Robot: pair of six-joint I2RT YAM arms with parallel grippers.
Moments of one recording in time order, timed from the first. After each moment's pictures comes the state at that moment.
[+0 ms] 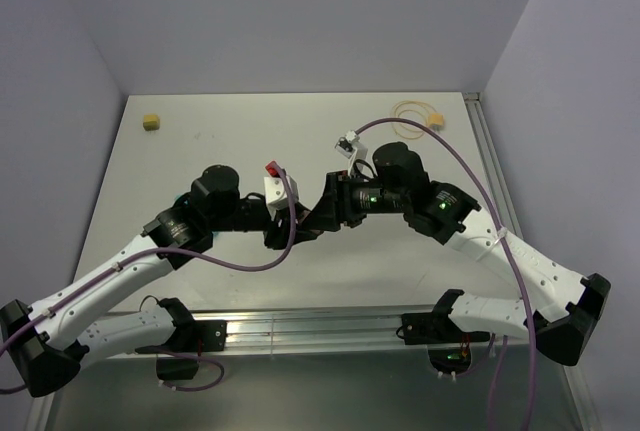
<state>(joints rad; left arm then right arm) -0.83 0.98 0.92 -0.21 0.61 0.08 0.80 1.09 1.12 -0.50 -0.47 0.66</state>
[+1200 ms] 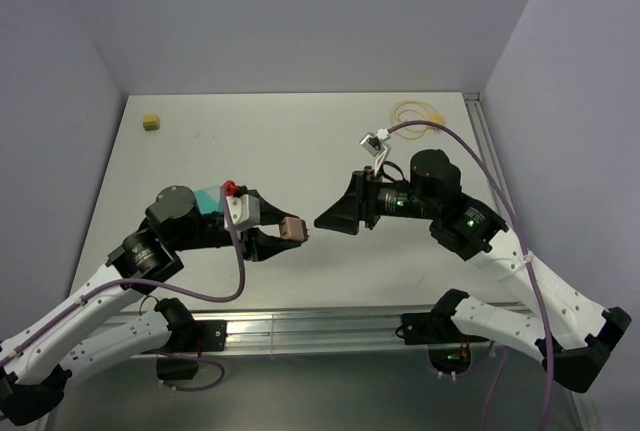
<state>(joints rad) -0.83 0.76 0.85 -0.16 0.62 0.09 0.73 0.92 1.05 -0.38 -0.56 0.70</state>
